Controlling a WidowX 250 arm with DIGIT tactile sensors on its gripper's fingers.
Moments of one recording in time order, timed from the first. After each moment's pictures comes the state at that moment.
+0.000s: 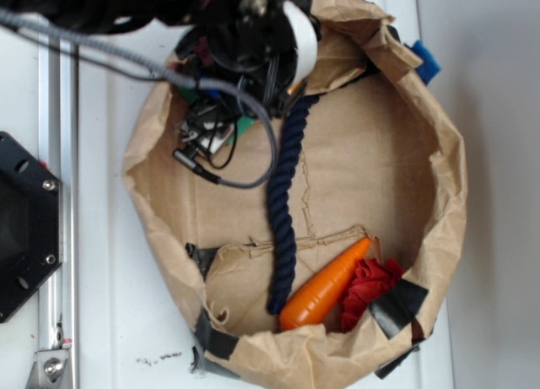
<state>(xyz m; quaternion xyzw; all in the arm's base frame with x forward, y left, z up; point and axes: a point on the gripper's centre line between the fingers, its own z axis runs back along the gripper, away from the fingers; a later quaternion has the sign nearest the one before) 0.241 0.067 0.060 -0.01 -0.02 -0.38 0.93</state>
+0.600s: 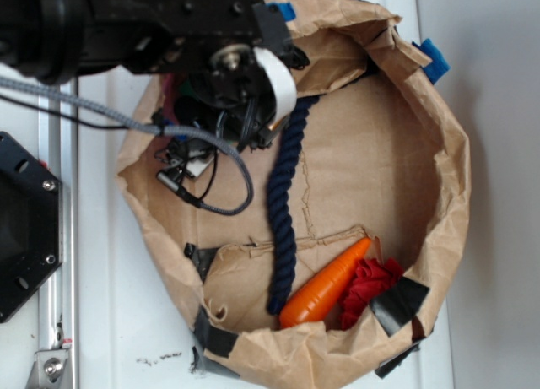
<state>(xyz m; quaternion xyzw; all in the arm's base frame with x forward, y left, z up) 0.229 0.054 0.059 0.01 -0.01 -0.39 0.92</state>
